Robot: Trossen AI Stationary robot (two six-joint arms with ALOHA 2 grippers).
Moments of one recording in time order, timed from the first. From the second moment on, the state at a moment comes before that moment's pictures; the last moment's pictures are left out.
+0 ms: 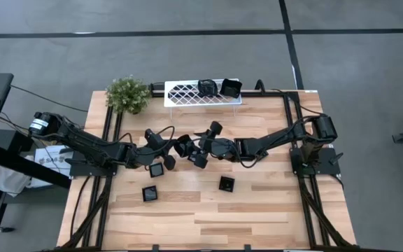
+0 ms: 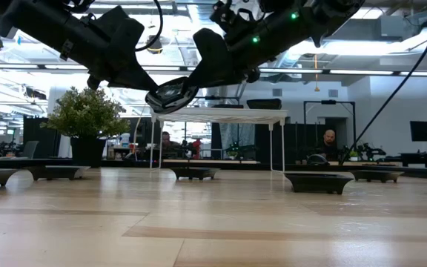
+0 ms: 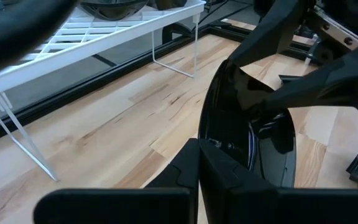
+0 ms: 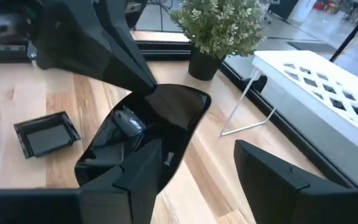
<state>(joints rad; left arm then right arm) -0.27 1.37 0.48 0.26 -0.83 -0.38 0.09 1.74 1.02 0.37 0.57 0.01</state>
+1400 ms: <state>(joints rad) -0.20 1.37 0.48 0.36 -0.62 -0.32 0.07 1.74 1.02 0.40 0.57 0.05</state>
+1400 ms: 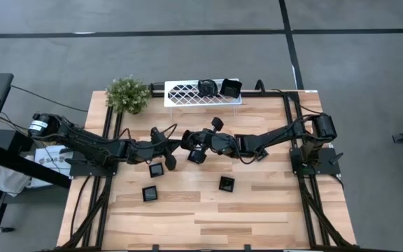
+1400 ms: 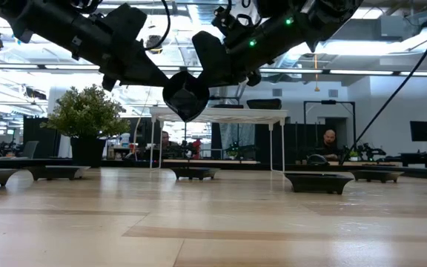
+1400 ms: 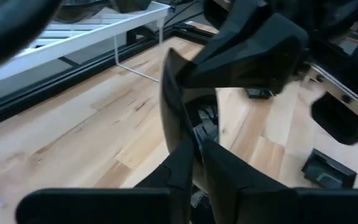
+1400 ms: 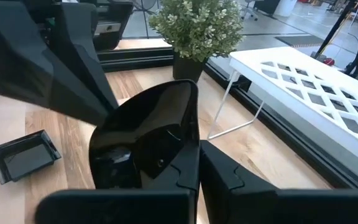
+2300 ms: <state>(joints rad) -0.19 1.37 0.48 0.34 -0.63 -0.21 -0.21 1.27 1.02 0.03 0.47 0.19</state>
